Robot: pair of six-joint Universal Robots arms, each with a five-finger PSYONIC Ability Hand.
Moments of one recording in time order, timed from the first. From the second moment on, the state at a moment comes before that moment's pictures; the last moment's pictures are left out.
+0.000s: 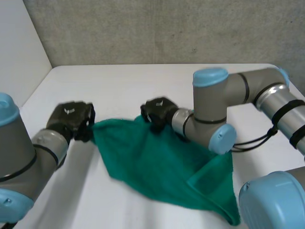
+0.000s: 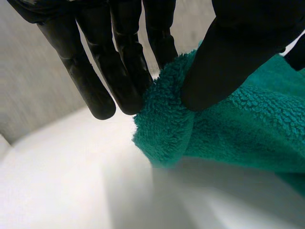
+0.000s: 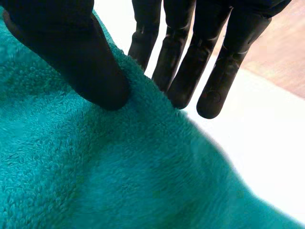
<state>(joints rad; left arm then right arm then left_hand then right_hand) 4.34 -1.76 -1.76 3.27 -1.58 3.30 2.18 -0.45 0.42 0.40 1.23 2.93 1.10 1.19 1.19 1.19 0.96 0.96 1.18 1.18 1.19 0.96</state>
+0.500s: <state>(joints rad) 4.25 -1.74 -1.33 3.51 -1.65 3.30 2.09 -1.16 0.79 0.07 1.32 2.83 1.11 1.20 1.19 1.19 0.98 0.98 1.18 1.18 1.19 0.97</state>
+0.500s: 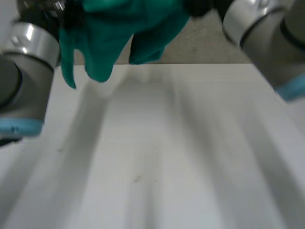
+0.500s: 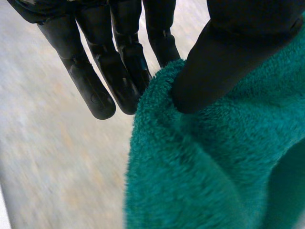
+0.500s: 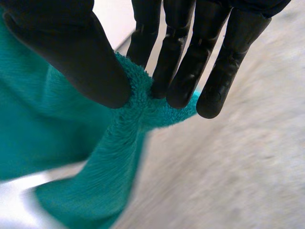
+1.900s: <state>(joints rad) 4.24 -1.61 -1.98 3.44 -1.65 3.43 2.05 -0.76 1.14 0.02 1.09 1.71 1.12 1.20 1.19 1.19 0.98 0.67 0.80 0.78 0.78 0.58</state>
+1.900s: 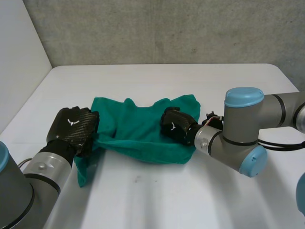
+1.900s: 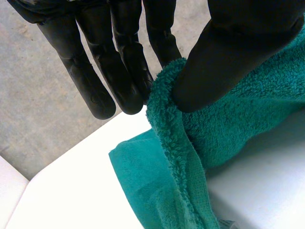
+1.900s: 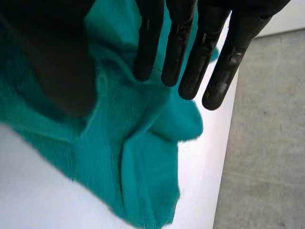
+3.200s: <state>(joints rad) 4.33 -1.84 -1.90 3.36 -1.66 3.48 1.76 -1.20 1.49 0.09 1.49 2.58 0.24 0.24 0.24 0.24 0.06 0.98 1.18 1.18 1.19 0.99</state>
